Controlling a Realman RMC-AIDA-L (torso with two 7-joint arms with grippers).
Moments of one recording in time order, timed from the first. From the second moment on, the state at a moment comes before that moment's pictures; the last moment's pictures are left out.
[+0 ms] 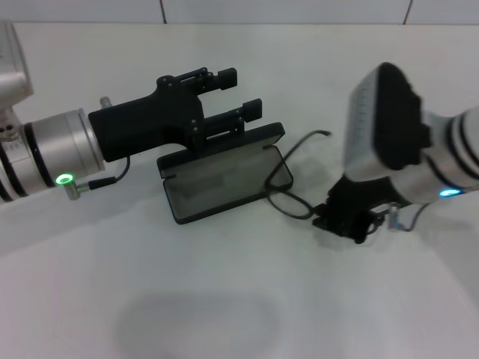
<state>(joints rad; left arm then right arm) -0.34 -2.09 1.17 0.77 1.35 1.39 -1.28 0.63 2.02 -1.78 -1.21 -2.26 -1.20 2.11</state>
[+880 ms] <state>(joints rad) -0.52 -2.04 1.17 0.61 1.32 1.68 -1.57 0.36 2.02 -1.34 -1.00 -1.61 -1.55 1.18</state>
